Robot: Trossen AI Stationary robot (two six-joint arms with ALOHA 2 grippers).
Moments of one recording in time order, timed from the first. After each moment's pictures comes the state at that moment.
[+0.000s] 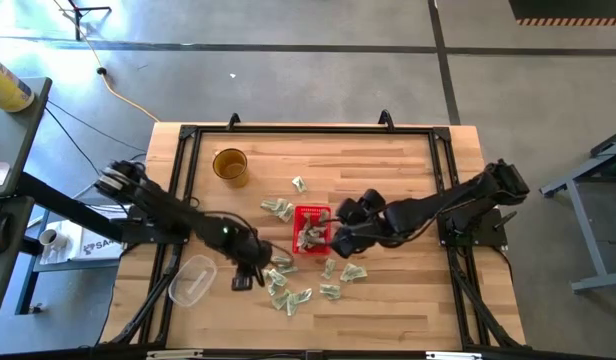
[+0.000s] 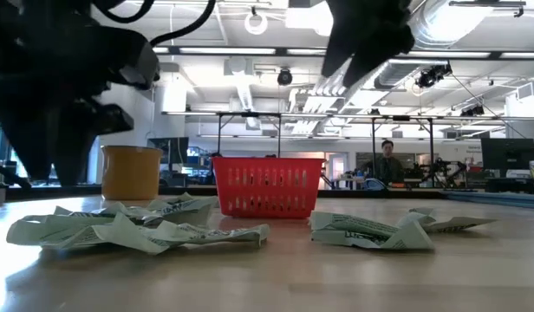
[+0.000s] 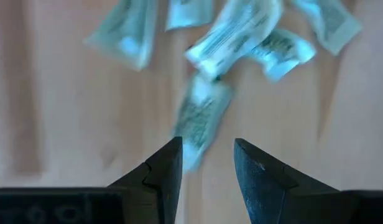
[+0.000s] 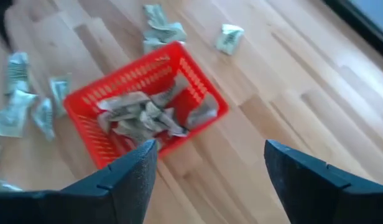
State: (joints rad) left arm -0.41 1.55 0.87 -0.57 0.07 -0.42; right arm 0.31 1.63 1.34 -0.88 0.57 0.83
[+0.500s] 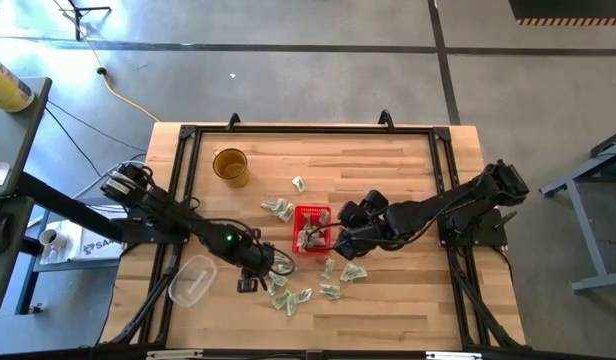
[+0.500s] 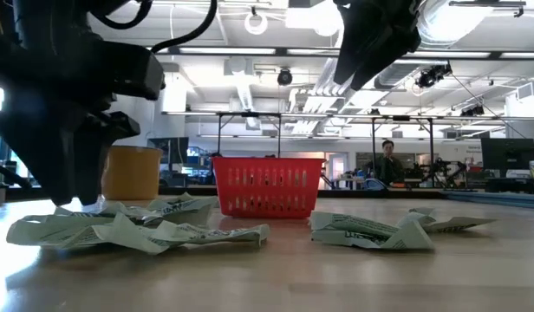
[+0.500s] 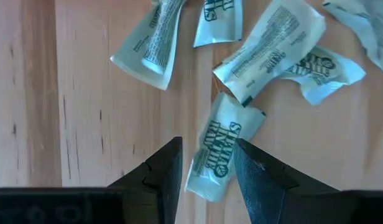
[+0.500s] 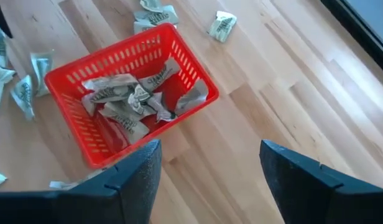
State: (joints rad) left arm -0.44 1.62 0.87 -0.52 -0.06 -0.45; right arm 0.32 1.63 1.34 -0.95 0.58 0.81
